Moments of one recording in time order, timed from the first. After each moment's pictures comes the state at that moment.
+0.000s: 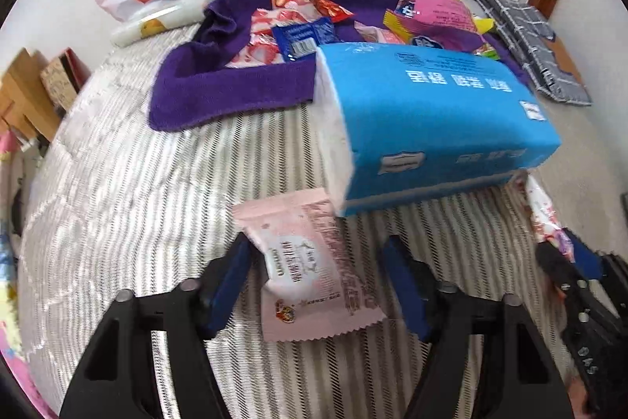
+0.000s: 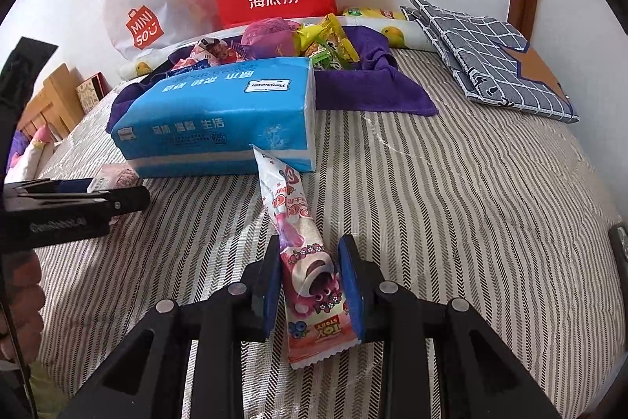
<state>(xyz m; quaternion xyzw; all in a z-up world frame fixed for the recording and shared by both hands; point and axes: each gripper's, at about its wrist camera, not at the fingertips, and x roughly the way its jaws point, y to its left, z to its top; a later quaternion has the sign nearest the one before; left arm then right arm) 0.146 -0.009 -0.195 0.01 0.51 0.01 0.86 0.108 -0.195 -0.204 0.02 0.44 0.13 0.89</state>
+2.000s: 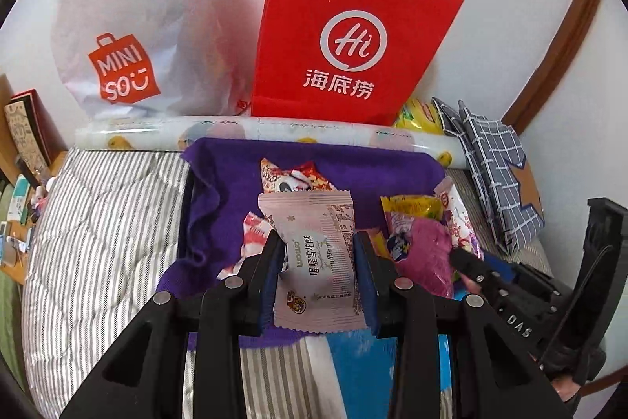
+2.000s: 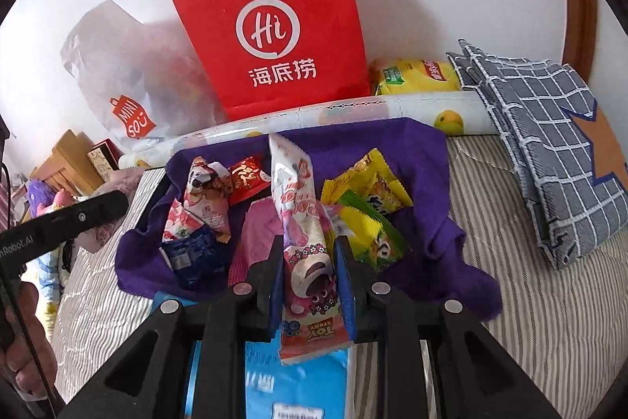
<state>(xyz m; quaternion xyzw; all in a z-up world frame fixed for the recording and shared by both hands) 0.275 0.043 -0.097 -0.10 0.43 -0.07 0.89 0.286 -0.165 -0.151 0.08 0.43 0.18 0.88</state>
